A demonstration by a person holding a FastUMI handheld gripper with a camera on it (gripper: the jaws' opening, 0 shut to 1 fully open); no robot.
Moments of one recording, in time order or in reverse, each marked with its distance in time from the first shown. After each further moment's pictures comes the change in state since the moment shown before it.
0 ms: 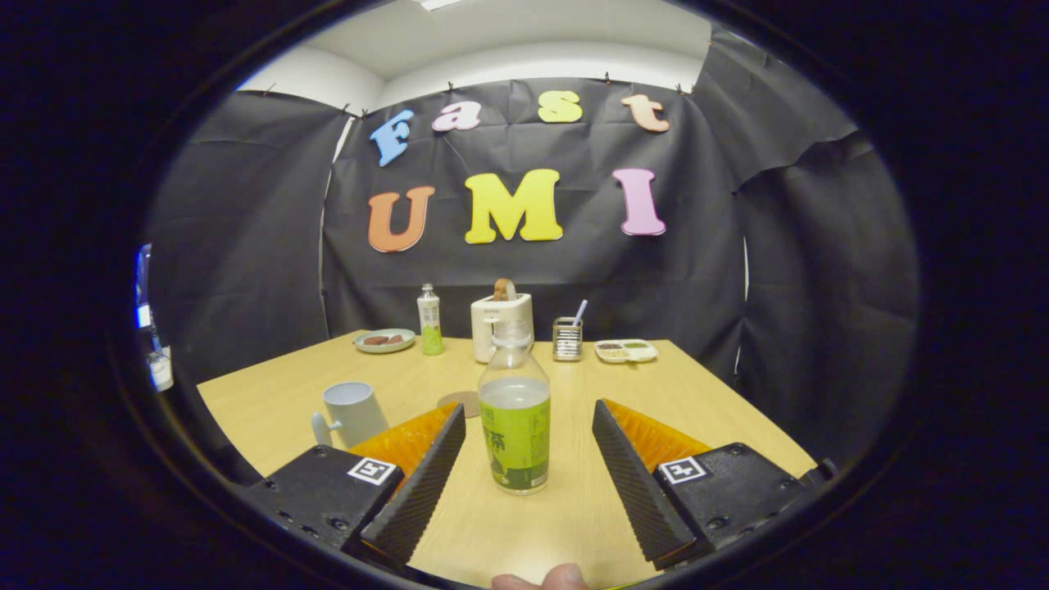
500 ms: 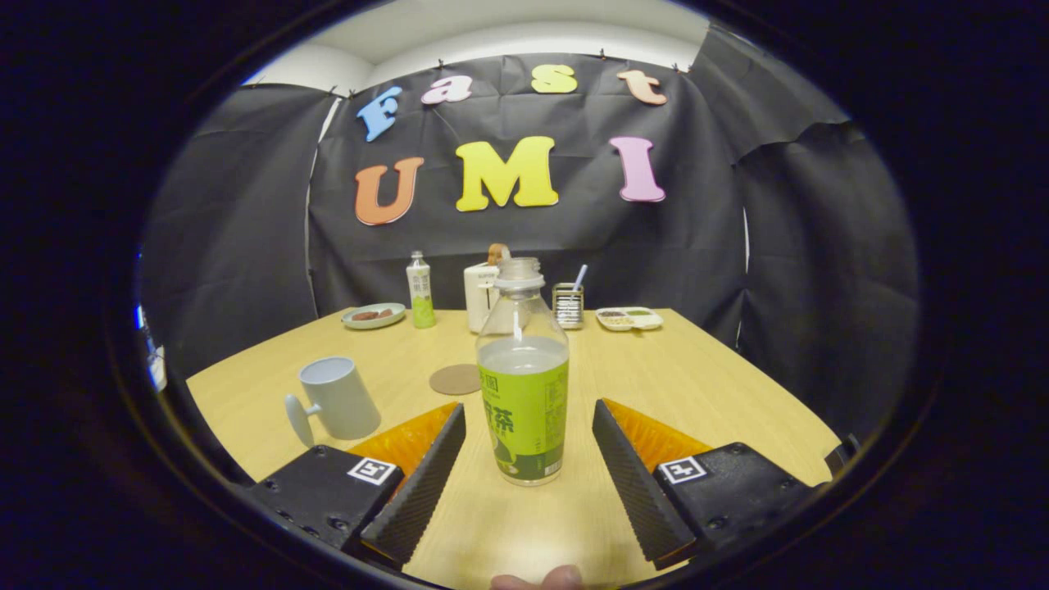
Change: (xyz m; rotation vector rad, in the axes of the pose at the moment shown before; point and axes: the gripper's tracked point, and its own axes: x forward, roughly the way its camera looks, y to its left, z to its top) arm 0.038 0.008 -0.031 0.009 0.099 -0.025
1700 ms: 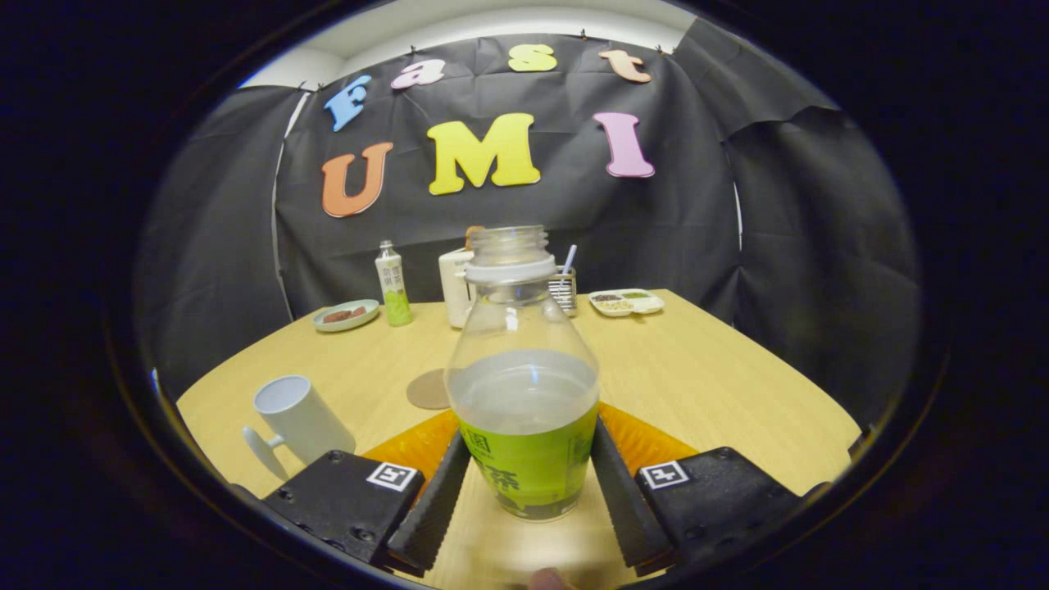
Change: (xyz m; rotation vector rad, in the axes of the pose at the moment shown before) arm 0.055 -0.001 0.012 0.070 0.051 -0.068
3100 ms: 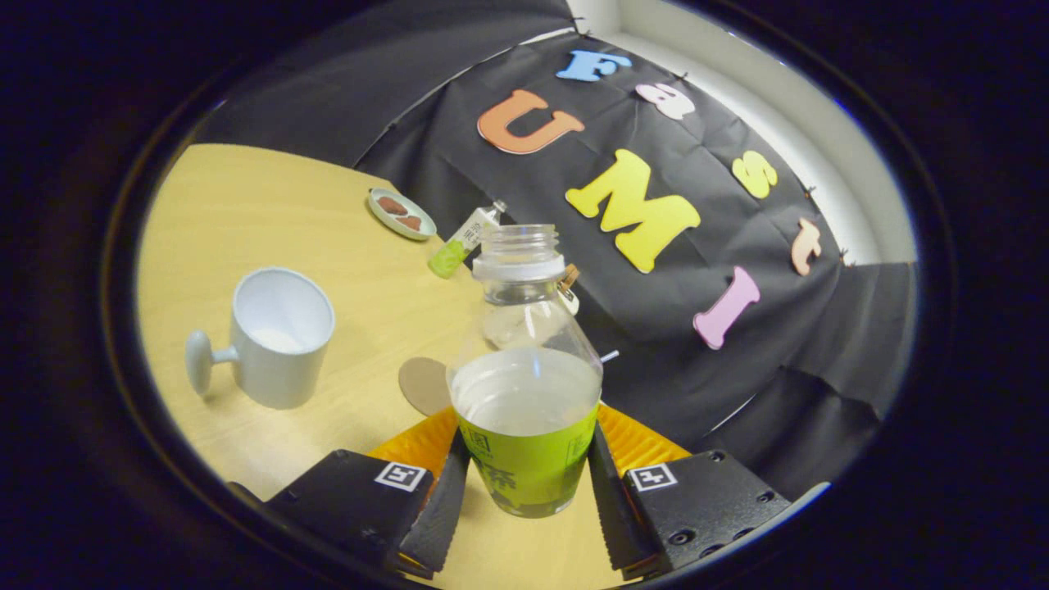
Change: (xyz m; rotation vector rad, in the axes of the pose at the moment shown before) arm 0.021 0.075 0.069 -0.934 -0.079 -0.171
